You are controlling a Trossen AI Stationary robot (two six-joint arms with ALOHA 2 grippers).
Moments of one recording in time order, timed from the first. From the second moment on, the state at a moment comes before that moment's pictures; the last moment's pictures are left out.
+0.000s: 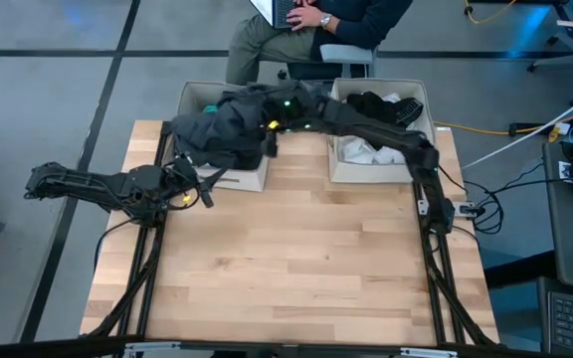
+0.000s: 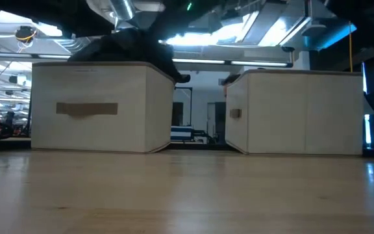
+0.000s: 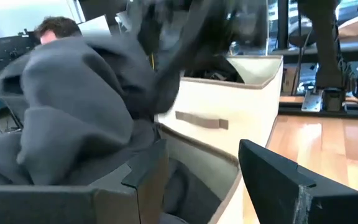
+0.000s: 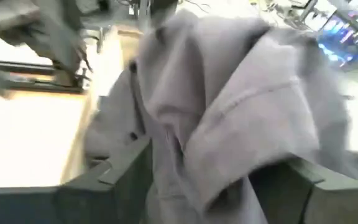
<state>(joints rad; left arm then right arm) -0.09 0.56 0.42 0.12 -0.69 0.17 -0.33 2.10 2.18 -0.55 -0.13 -0.30</state>
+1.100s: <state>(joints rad) 0.52 1.33 1.35 -0.53 -0.37 0.00 -0.32 1.83 2.33 -1.35 0.40 -0.24</state>
